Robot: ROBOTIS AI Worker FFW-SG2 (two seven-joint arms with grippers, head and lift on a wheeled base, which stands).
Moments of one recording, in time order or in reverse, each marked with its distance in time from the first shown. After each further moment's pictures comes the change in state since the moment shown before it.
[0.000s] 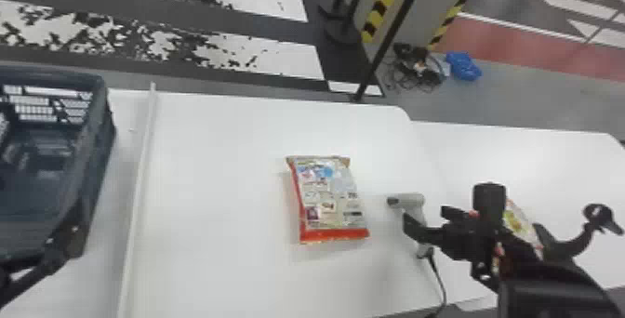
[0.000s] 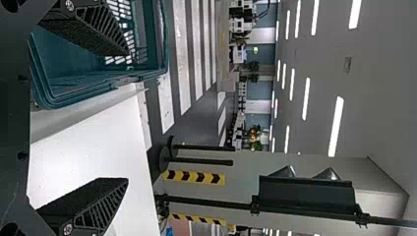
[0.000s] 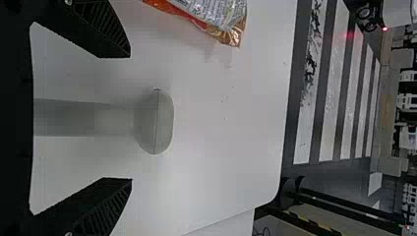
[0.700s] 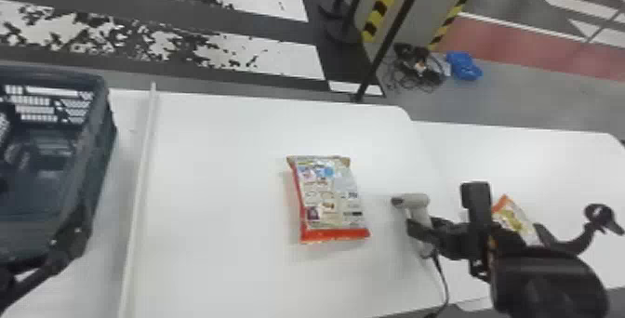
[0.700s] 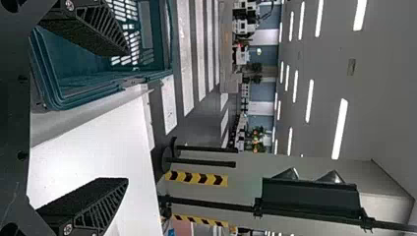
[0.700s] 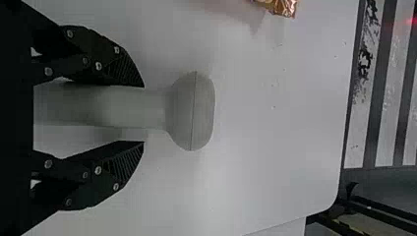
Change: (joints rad) left arm -0.009 -0.007 -0.001 0.023 -0.004 -0.001 0.000; right arm -0.108 -0.062 0.060 0.154 0.079 0.116 0.025
